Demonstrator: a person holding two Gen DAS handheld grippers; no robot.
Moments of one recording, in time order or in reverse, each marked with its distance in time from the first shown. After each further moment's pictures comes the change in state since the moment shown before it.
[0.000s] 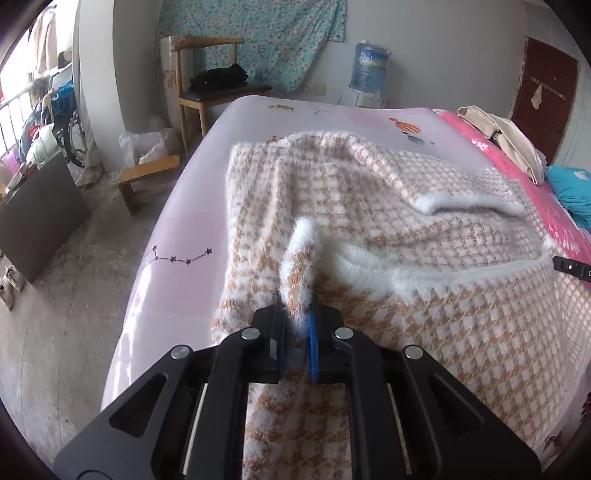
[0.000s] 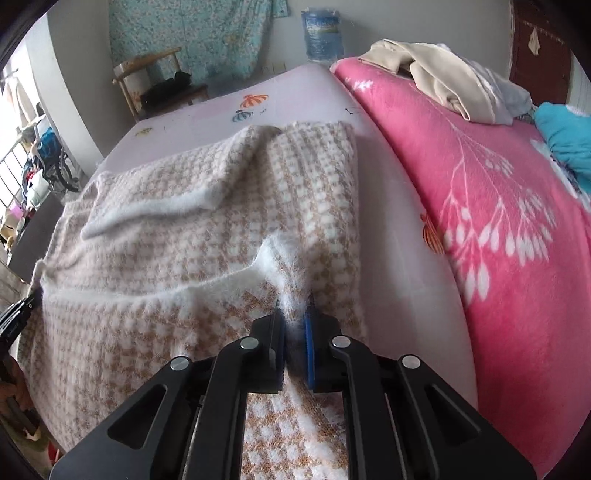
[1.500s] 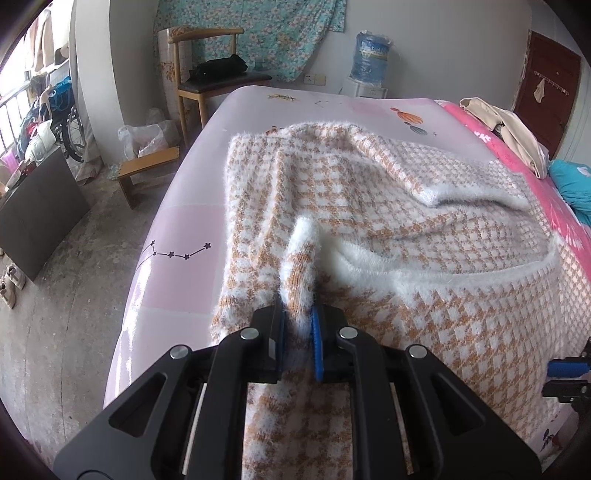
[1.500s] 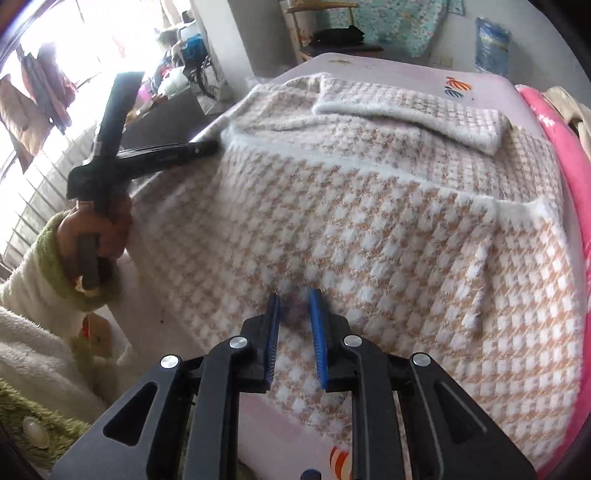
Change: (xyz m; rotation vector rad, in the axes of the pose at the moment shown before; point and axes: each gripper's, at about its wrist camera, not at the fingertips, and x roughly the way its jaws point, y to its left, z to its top) left arm 0.006 0.000 0.003 0.003 0.047 0.005; right arm -0.038 0.124 -0.082 -0.454 0.149 0.395
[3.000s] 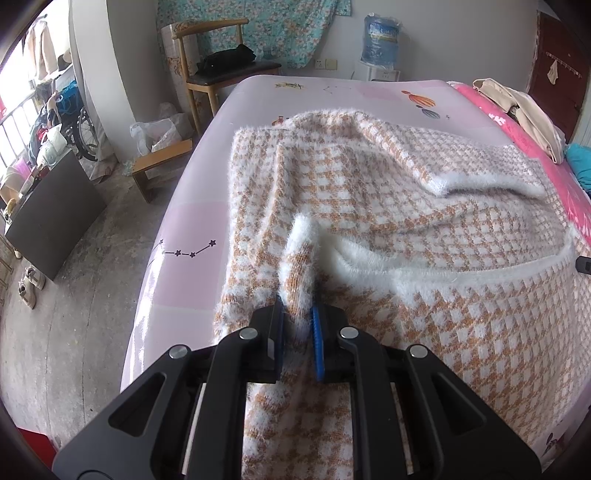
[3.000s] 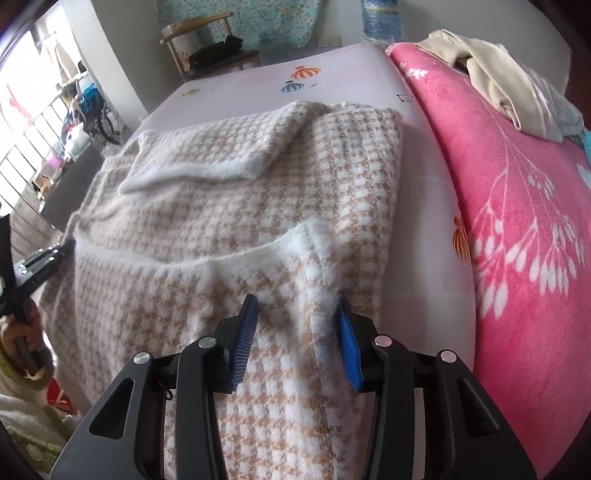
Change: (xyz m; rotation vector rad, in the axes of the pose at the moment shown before) left arm 0.002 -0.012 0.007 0.025 0.063 0.086; right arm -0.024 -0.151 0.023 0.300 -0.016 -0.234
